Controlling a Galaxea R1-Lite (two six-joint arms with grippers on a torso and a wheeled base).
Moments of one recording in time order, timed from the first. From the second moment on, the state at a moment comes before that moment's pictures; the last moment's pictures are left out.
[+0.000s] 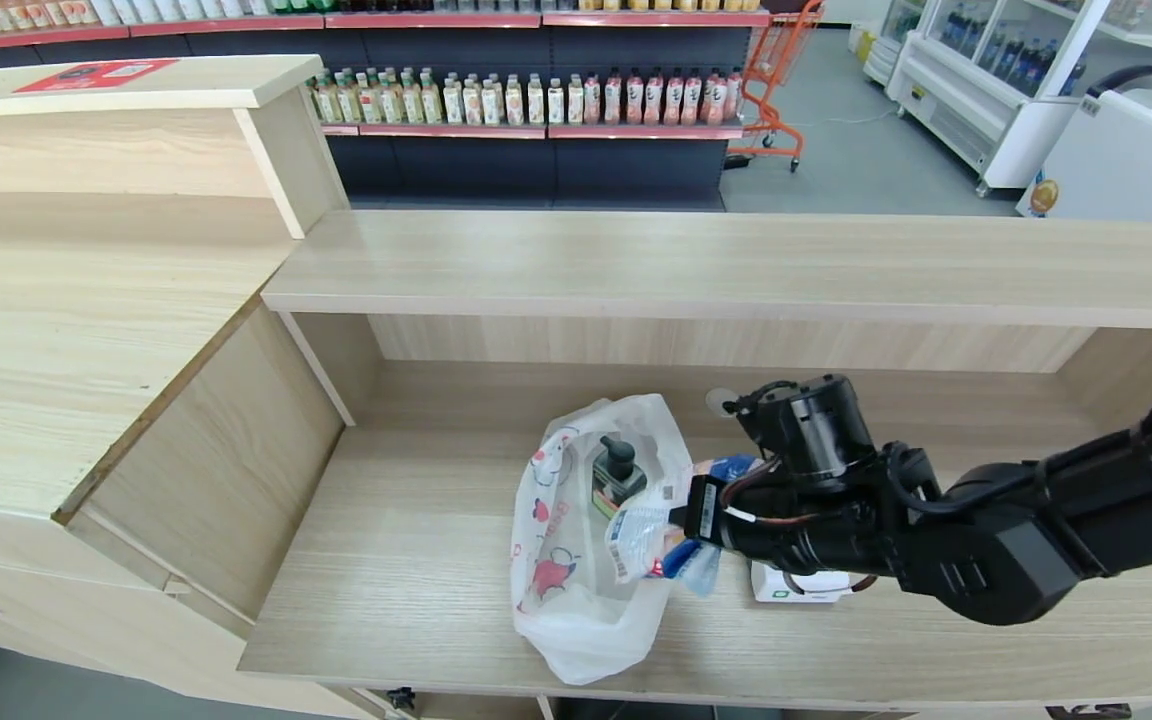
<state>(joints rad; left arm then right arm) 0.00 0.00 0.00 0.00 0.00 0.01 0.62 1.92 -0.91 -0.39 0.05 0.67</state>
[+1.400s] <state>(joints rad) 0.00 0.00 0.00 0.00 0.00 0.01 0.62 2.07 -0.96 -0.56 0.11 0.64</state>
